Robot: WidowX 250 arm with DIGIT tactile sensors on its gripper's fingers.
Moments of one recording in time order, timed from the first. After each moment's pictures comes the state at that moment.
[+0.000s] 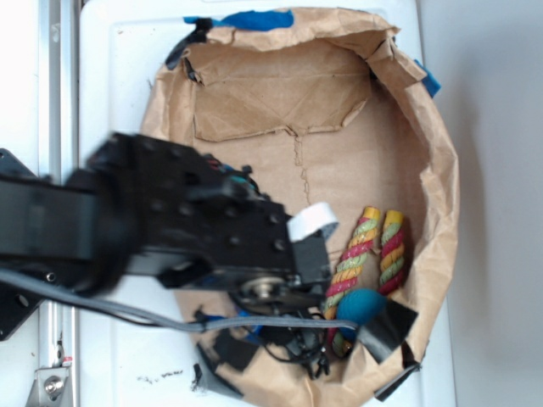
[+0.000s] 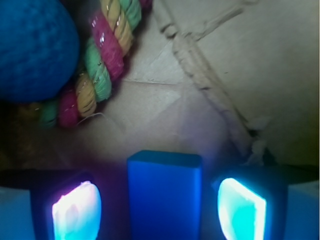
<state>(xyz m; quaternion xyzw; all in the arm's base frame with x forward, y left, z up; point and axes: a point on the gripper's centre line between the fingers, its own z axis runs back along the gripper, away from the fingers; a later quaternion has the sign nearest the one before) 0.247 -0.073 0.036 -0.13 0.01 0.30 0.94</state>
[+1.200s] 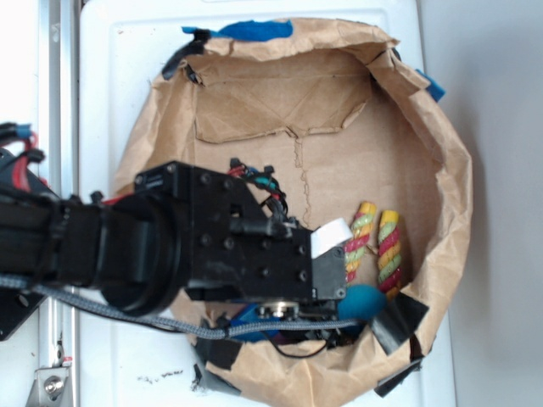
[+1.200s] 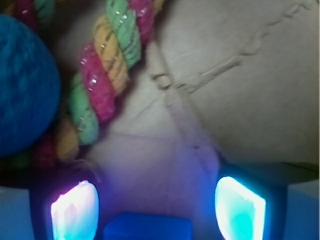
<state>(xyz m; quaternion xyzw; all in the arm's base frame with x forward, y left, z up) 0.256 -0.059 0.021 -0.05 -0.03 0.30 0.95</state>
